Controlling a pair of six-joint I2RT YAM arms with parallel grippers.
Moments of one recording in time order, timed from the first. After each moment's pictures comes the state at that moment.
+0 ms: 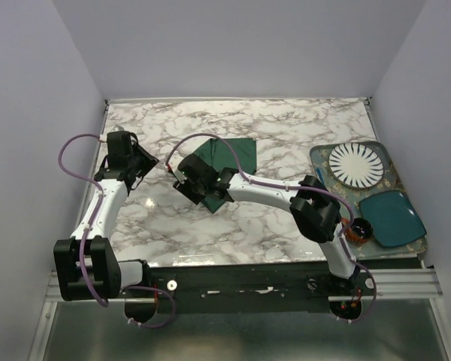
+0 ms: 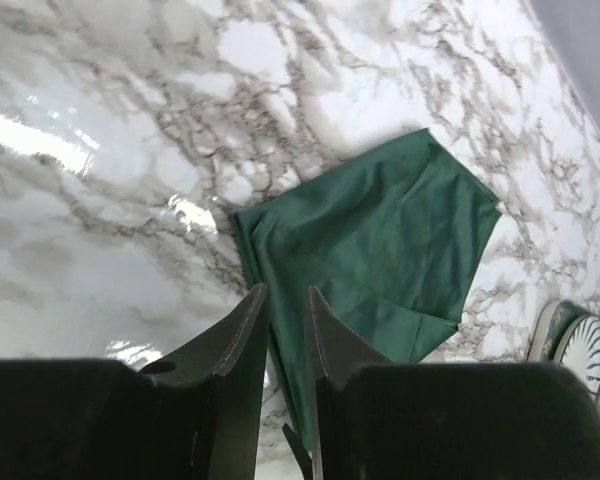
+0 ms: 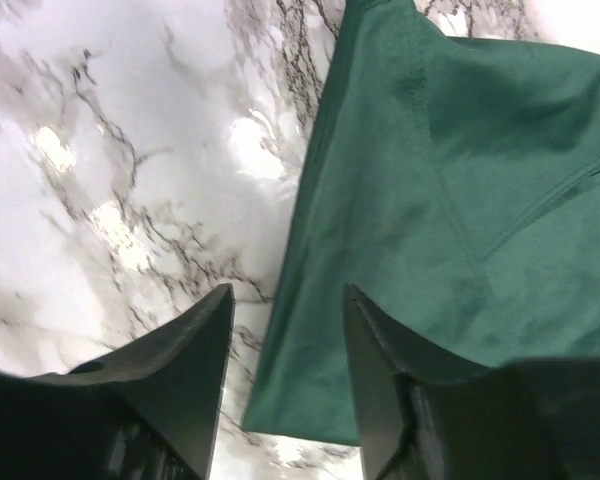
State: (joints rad) left arm 0.03 1.26 0.91 -0.29 0.13 -0.74; right arm 1.05 2.11 1.65 -0.32 0.14 -0.11
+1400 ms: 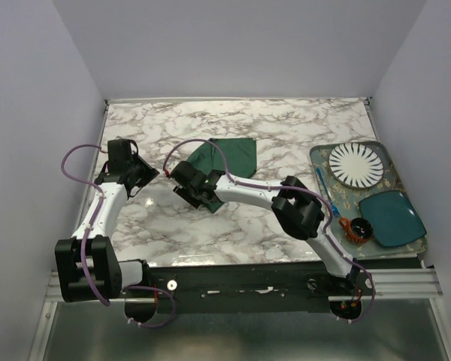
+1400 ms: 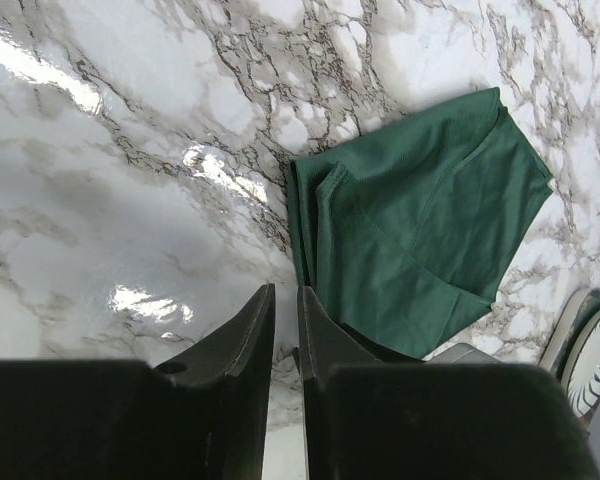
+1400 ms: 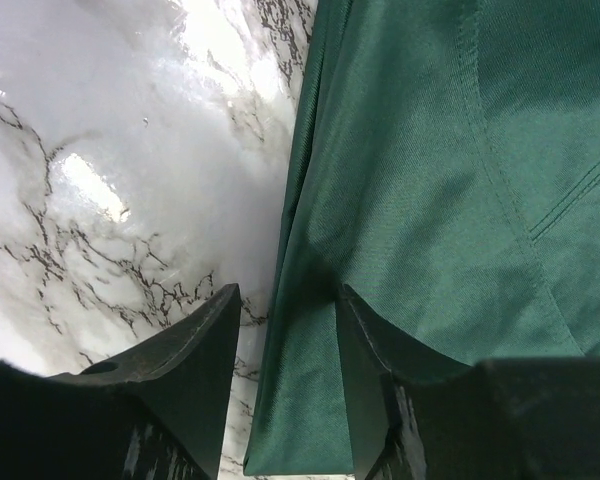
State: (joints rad) left arm 0.07 1.25 0.83 -0.36 0.16 -0.76; right arm 1.07 2.29 1.83 -0.49 0.25 -0.04
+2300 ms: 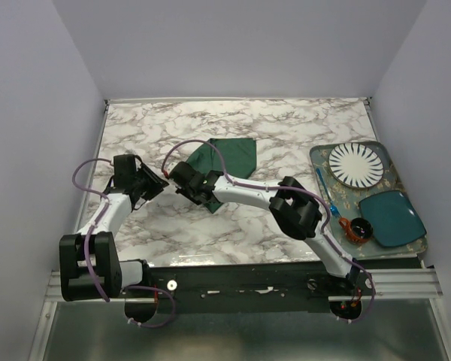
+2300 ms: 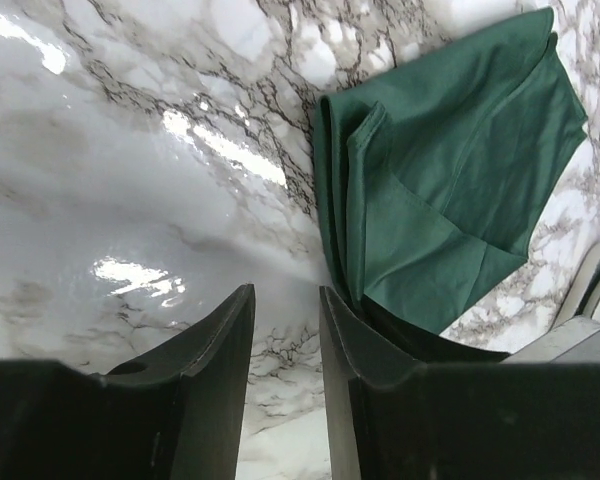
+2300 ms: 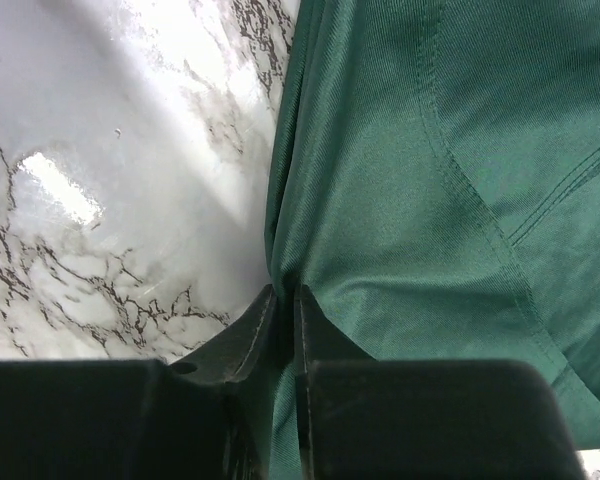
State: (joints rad) left arm 0.07 1.26 0.67 -0.23 0.25 -0.75; right arm 1.07 2.32 1.85 -0.49 0.30 -0.08
